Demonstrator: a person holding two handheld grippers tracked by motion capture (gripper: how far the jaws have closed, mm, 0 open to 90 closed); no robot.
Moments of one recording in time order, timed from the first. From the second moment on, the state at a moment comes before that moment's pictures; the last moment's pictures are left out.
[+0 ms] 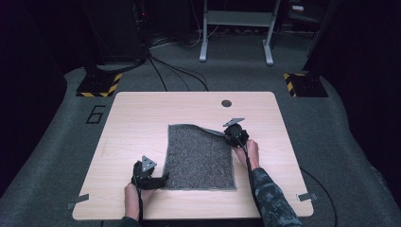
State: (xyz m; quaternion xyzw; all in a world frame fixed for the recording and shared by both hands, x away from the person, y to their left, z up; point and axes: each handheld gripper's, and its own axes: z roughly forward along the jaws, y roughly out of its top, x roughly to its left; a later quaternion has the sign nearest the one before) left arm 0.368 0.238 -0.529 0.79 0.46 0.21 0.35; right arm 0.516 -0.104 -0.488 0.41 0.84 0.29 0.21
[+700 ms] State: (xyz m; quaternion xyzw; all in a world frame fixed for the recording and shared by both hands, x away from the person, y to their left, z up) left arm 0.368 0.238 -0.529 0.79 0.46 0.21 0.35; right arm 0.582 -0.114 -0.487 0.49 0.80 0.25 0.24
